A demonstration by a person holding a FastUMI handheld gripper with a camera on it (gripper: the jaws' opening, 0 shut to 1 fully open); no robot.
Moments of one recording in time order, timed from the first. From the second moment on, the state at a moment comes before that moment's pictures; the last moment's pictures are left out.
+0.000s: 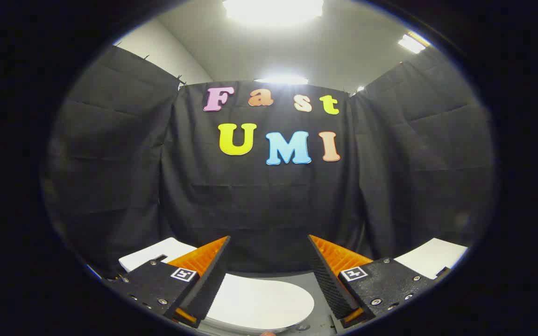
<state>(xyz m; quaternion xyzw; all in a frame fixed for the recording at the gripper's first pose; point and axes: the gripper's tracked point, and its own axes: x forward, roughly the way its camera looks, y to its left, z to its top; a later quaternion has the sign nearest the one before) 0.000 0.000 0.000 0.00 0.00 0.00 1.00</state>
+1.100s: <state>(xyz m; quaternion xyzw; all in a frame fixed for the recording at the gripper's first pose) 0.002 -0.030 -0.009 0.01 -0.01 -0.02 1.00</state>
